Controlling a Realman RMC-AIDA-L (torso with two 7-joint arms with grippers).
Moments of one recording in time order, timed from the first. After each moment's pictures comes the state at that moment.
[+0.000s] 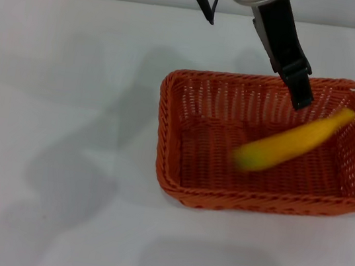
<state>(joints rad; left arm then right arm) -1.39 -2.08 -1.78 -0.87 2.40 -1.53 0.56 0.44 2.01 -0.46 -0.84 1.45 1.24 -1.65</state>
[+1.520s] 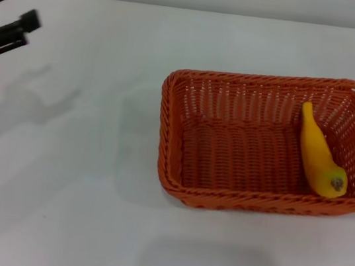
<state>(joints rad) -0.11 -2.08 -2.22 -1.05 1.35 -1.32 1.77 0.35 2.01 -0.44 -0.57 1.78 1.34 -2.14</state>
